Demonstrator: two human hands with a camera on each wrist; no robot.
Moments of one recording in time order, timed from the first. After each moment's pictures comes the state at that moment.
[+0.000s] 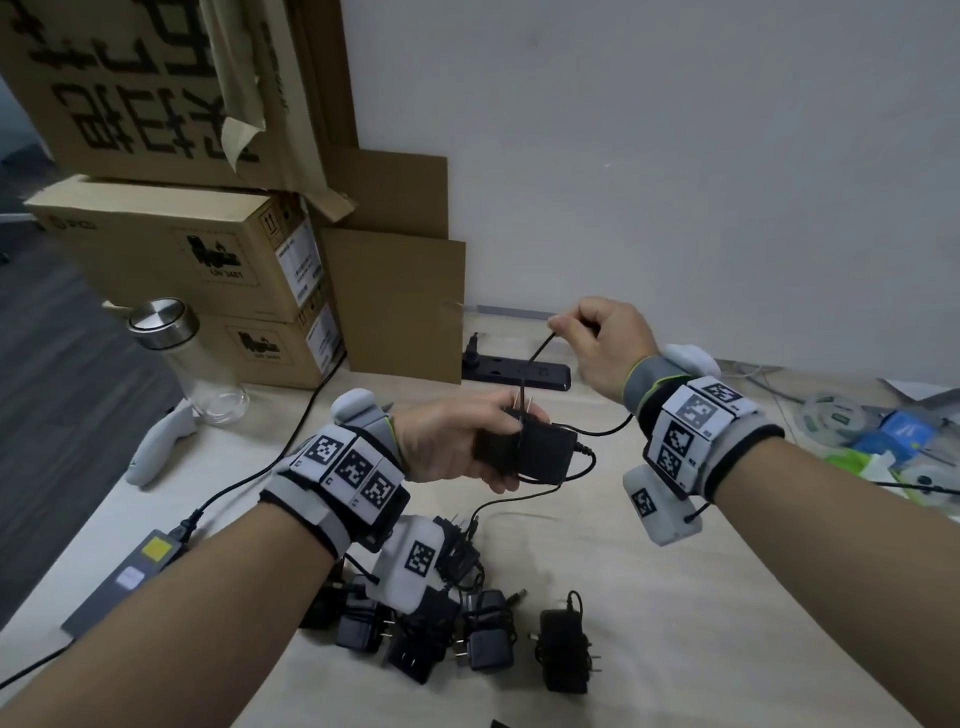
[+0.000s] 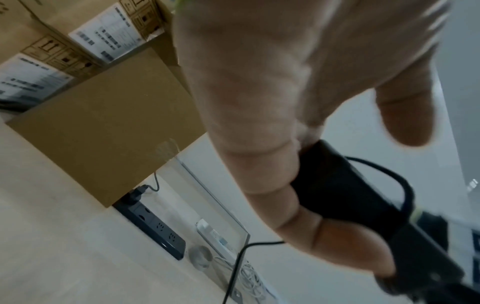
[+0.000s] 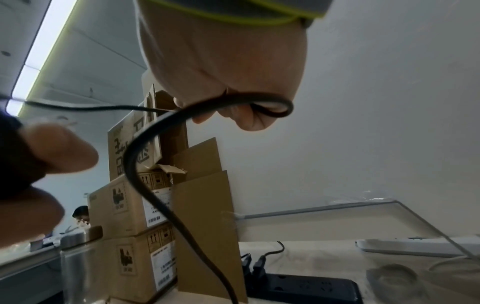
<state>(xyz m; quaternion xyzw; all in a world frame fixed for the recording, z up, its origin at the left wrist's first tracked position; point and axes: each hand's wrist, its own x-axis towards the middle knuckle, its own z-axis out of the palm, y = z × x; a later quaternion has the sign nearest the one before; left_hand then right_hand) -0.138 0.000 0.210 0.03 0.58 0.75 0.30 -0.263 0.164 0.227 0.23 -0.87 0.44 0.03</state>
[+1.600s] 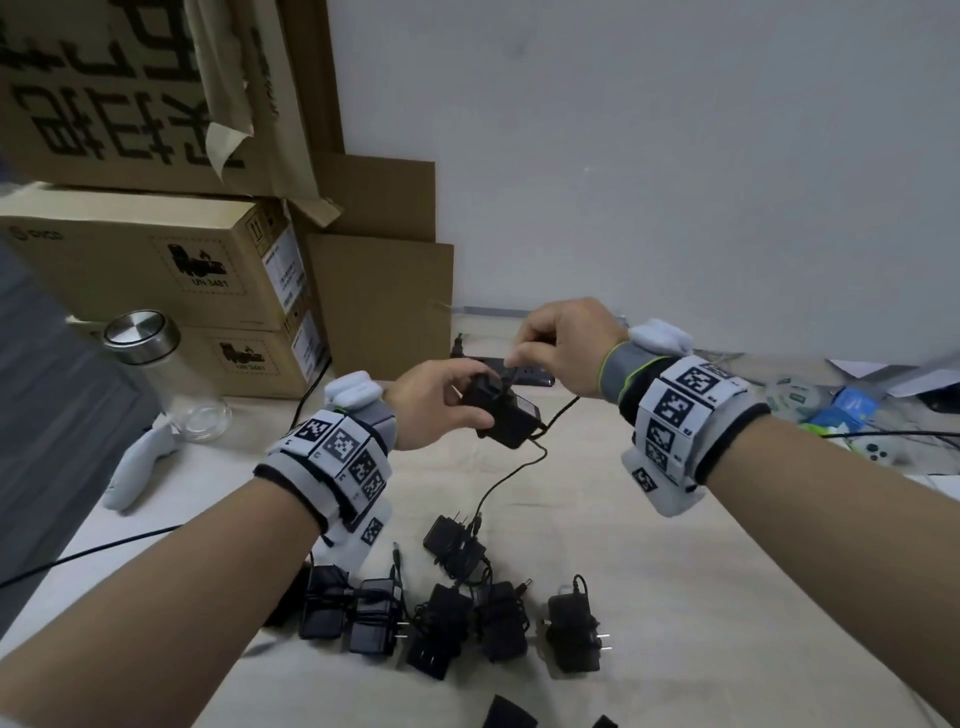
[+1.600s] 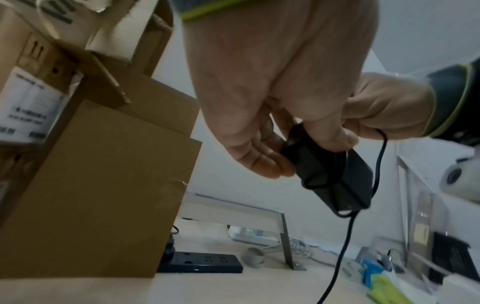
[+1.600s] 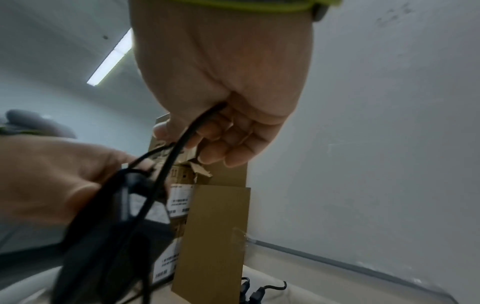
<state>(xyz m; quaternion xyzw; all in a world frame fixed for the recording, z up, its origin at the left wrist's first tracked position) -0.150 -0.047 0.191 0.06 0.89 0.45 0.03 -0.222 0.138 0.264 0.30 -0.92 0.26 -0.03</state>
